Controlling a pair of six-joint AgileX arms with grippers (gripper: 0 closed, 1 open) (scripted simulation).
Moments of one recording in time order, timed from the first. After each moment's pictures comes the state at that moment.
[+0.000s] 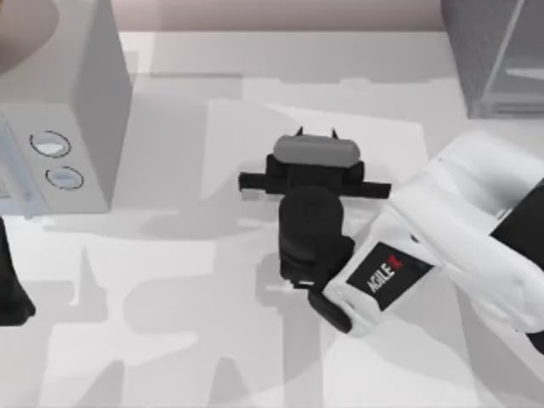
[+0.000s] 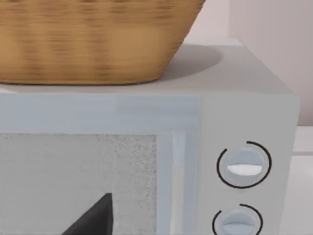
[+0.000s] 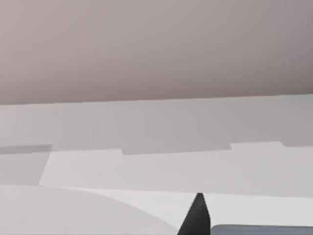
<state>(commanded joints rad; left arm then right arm) 0.00 0.00 0.00 0.00 0.00 0.00 0.76 2.53 1.21 1.32 0.90 0.01</state>
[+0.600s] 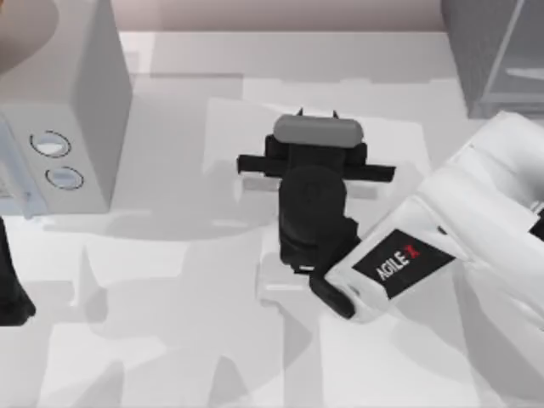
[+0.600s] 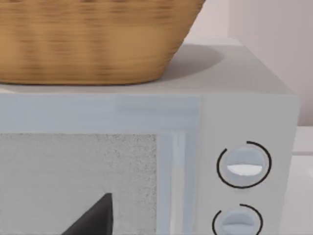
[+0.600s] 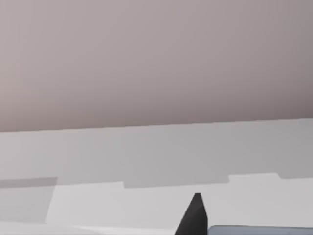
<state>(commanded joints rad) 0.00 0.00 0.00 0.00 0.00 0.00 0.76 2.44 1.18 1.24 0.90 0.02</state>
